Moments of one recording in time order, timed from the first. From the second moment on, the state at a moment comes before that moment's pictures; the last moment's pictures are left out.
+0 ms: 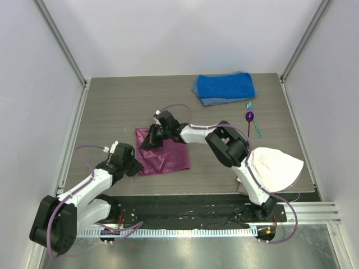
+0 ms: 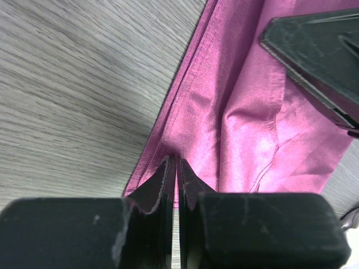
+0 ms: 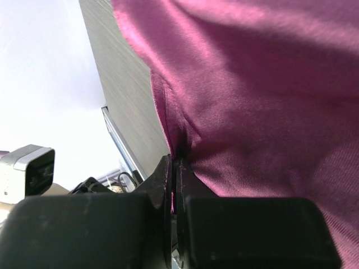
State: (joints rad) left arm -0.36 1.01 0.36 -0.30 -0.07 -1.08; right arm 0.82 2.35 1.61 0.10 -0.55 1.08
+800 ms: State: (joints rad) left arm -0.36 0.98 0.35 -0.32 -0.07 -1.08; right arm 0.84 2.39 1.65 0.09 -0.56 1.08
